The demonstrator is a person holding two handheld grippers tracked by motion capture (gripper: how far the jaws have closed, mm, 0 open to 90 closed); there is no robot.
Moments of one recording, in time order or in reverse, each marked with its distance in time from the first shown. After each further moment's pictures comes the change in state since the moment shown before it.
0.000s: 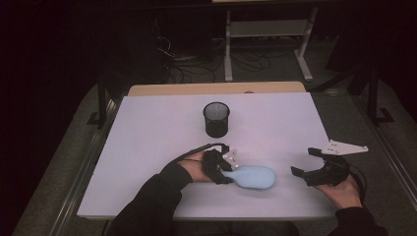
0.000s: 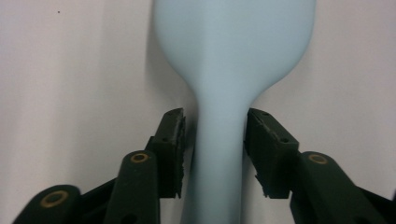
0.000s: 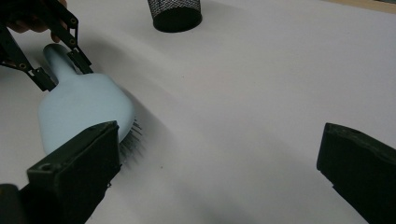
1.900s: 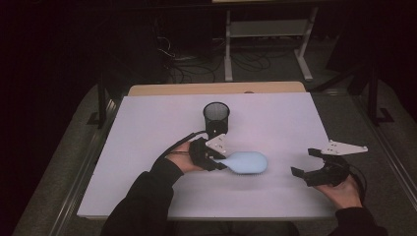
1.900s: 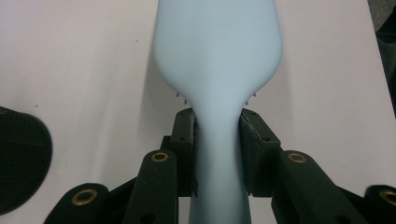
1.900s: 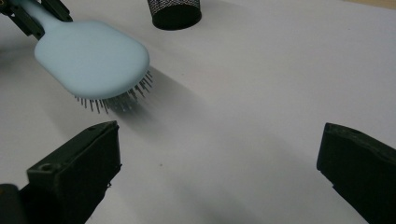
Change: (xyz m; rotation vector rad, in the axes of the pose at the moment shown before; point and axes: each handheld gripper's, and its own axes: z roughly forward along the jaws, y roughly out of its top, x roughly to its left) left arm 0.009 -0.013 -0.053 -0.139 0.087 -0.034; right arm -0.001 -0.001 0.000 0.006 0.001 0.005
